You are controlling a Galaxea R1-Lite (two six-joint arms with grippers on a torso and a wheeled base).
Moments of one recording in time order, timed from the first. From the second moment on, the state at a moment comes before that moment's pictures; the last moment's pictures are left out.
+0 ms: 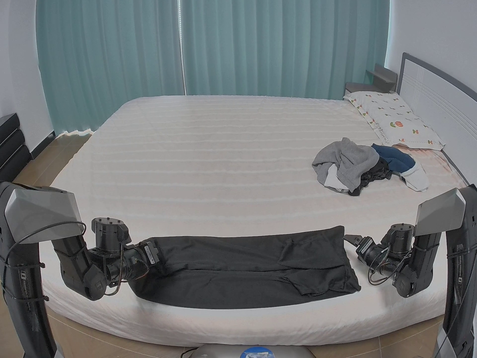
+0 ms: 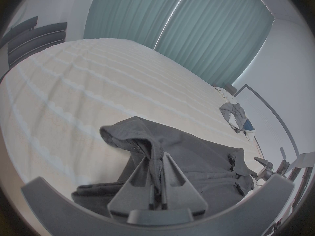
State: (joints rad) left arm -0.17 2.25 -0.51 -1.14 -0.08 -0.52; right arm 0.07 2.48 -0.50 -1.51 0.15 0.88
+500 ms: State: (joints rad) left arm -0.30 2.18 -0.60 -0.87 0.07 -0.52; right arm 0.07 2.48 -0.50 -1.51 0.15 0.88
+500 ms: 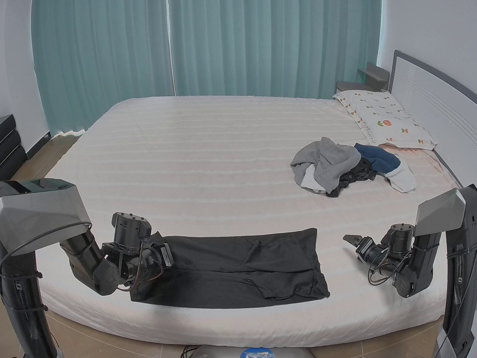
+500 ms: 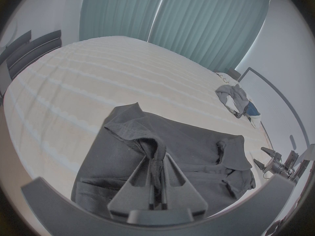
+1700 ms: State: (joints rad) left arm -0.59 2.24 -1.10 -0.35 0.22 -0.69; right arm 0.07 2.49 -0.50 -1.51 0.15 0.85
